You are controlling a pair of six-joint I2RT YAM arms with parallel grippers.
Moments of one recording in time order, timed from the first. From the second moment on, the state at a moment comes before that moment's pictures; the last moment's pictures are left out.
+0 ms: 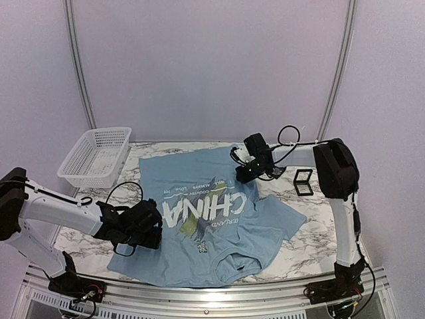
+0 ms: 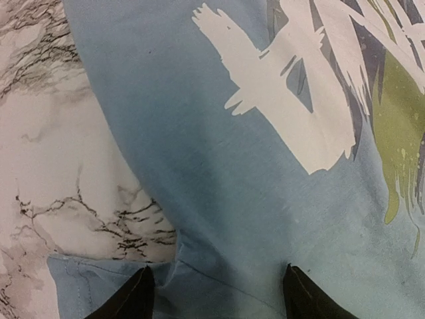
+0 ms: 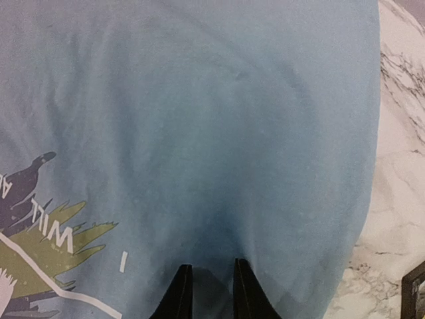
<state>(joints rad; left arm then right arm) -0.99 1.49 0.63 -0.29 -0.37 -0.67 0.48 2.24 1.62 -0.33 -0.09 -0.06</state>
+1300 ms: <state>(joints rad) -1.07 1.33 0.81 -0.28 -0.64 -0.36 0.29 2.07 1.58 -0.42 0.16 -0.07</state>
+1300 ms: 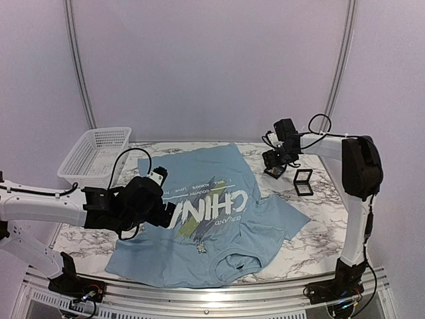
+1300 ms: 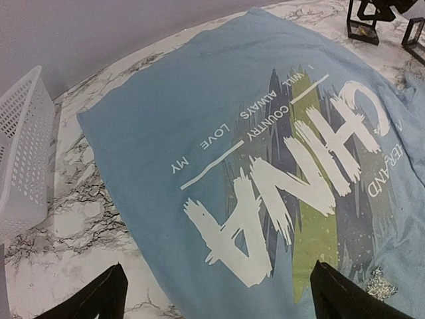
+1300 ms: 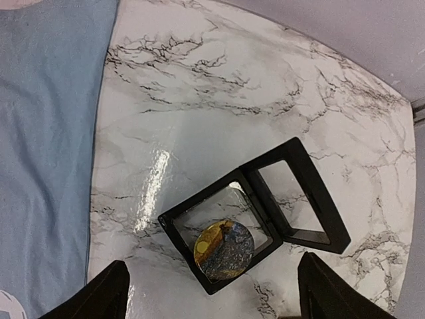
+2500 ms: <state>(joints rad) -1.07 1.41 0.81 -0.26 -0.57 -0.30 0.23 2.19 1.57 -0.39 -0.05 -0.10</state>
